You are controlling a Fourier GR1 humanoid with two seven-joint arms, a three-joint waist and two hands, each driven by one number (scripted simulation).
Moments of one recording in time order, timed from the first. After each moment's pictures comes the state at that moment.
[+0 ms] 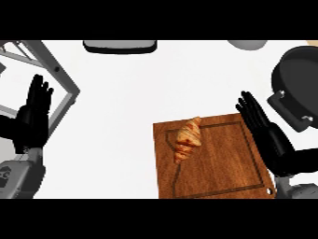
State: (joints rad) left arm -0.21 0.31 -0.03 -1.34 0.27 0.33 -0.10; right arm -0.08 -0.37 0.29 -1.58 -0.35 -0.09 -0.10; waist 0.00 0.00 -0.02
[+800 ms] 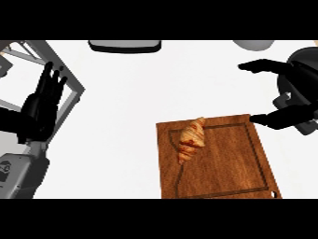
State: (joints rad) left arm -0.26 0.32 -0.08 -1.44 0.29 0.23 -0.02; right arm -0.54 -0.76 0.33 -1.49 -0.05 0.22 0.07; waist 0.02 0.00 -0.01
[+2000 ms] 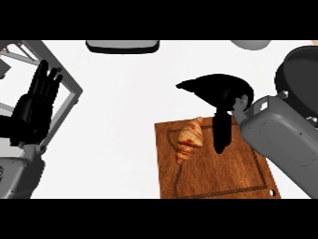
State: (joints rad) left arm -0.24 0.31 -0.04 -1.50 0.27 0.20 -0.02; right arm -0.85 -0.45 0.59 -1.43 0.11 0.67 0.70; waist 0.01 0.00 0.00
